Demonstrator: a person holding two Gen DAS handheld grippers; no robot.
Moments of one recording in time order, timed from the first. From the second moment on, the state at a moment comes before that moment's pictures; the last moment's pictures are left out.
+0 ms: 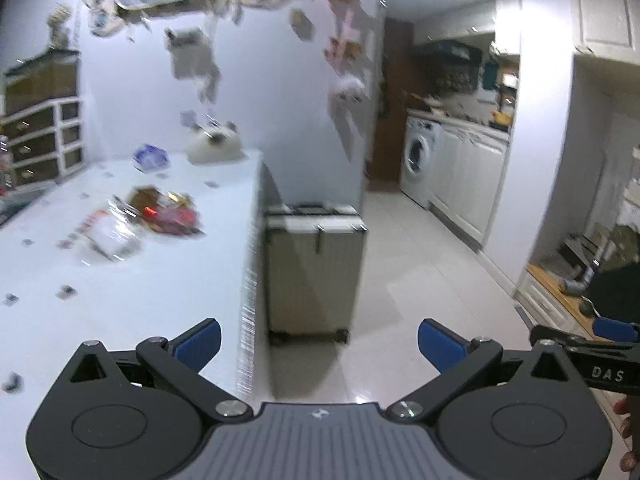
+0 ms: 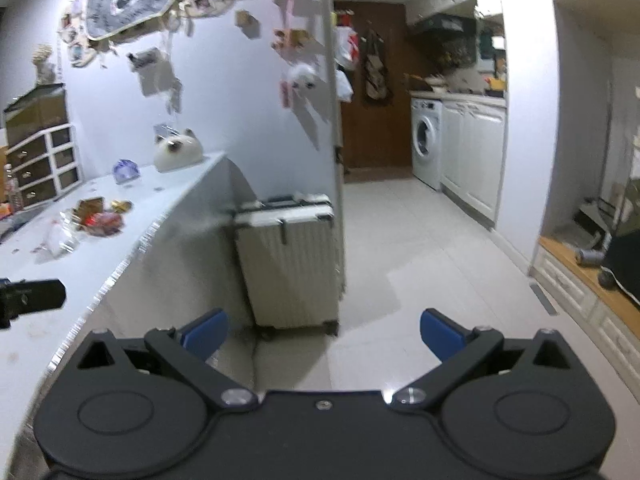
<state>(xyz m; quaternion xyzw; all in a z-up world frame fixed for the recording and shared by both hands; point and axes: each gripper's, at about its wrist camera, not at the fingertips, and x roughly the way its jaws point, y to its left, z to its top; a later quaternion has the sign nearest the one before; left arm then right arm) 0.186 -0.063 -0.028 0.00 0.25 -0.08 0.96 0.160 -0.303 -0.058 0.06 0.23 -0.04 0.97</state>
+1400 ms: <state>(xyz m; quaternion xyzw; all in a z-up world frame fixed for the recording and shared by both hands) 0.472 0.213 -0.061 -0.12 0.34 0.06 0.93 0.440 -0.117 -0.035 -0.04 0.20 0.19 0.96</state>
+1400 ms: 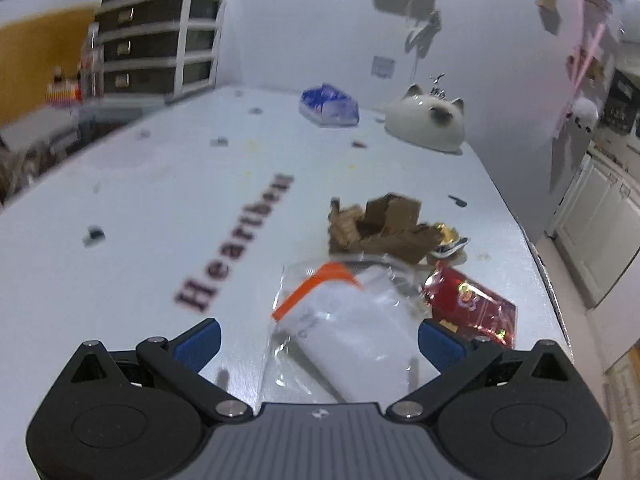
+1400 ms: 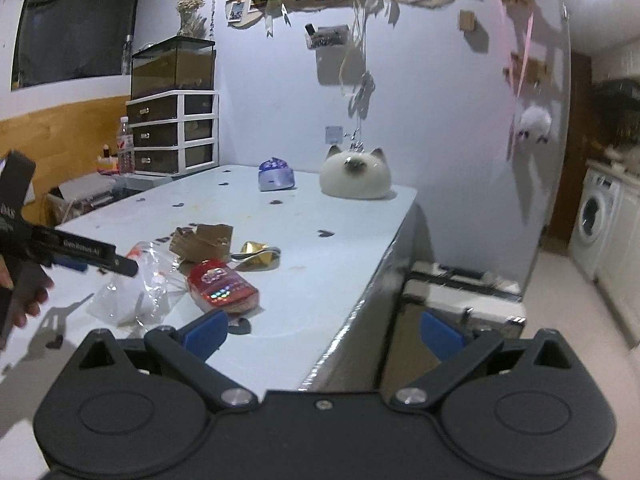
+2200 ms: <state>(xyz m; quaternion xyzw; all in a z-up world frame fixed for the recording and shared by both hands) 0.456 0.224 -0.046 -0.12 0.25 -0.12 0.95 0.521 -0.040 -0.068 -0.09 0.22 0.29 0.93</state>
